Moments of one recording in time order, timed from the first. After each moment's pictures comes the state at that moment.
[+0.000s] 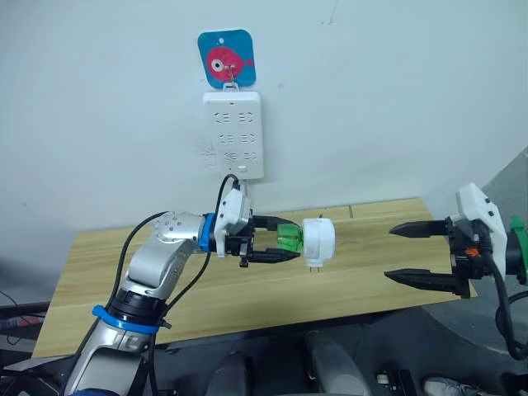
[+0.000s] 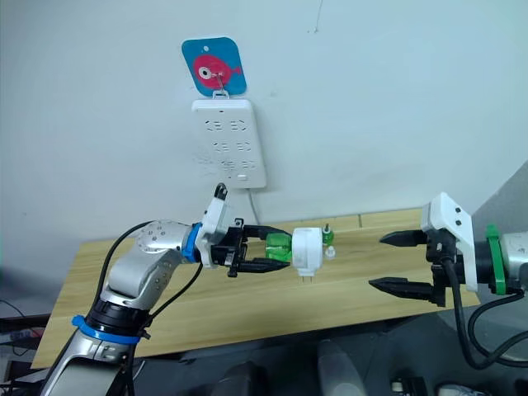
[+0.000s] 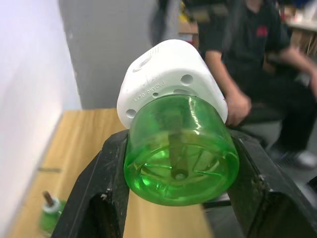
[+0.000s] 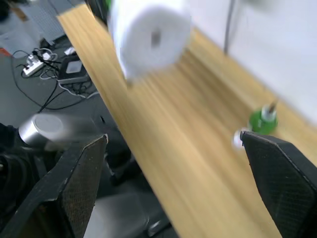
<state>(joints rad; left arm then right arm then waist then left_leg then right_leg) -0.44 0.47 -0.18 -0.02 -0.41 0.01 -1.34 -0.12 -1.19 -0.33 -0.59 0.93 0.83 1.03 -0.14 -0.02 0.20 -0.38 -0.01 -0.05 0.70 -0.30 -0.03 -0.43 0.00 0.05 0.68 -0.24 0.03</state>
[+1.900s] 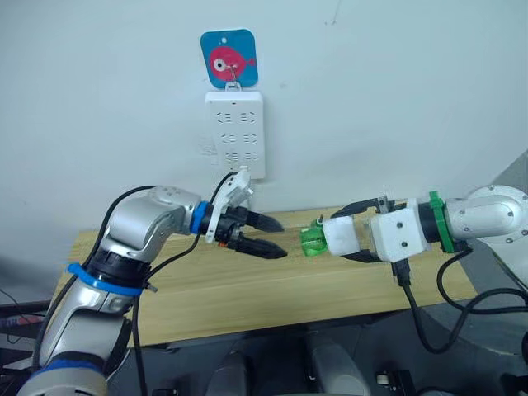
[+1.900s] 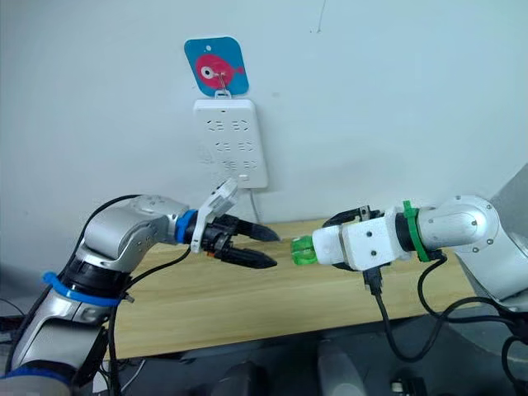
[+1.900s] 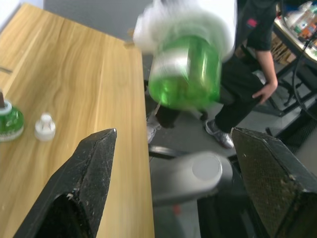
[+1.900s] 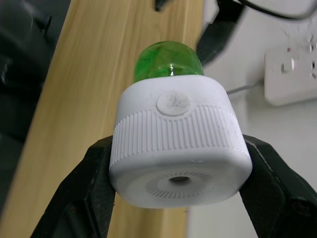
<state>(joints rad) -0.75 0.63 -0.26 -0.02 -0.57 0.93 -1.28 -0.59 -1.07 0.28 -0.45 0.13 0.05 1.16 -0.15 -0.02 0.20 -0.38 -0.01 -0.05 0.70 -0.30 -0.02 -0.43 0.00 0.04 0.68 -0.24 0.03</state>
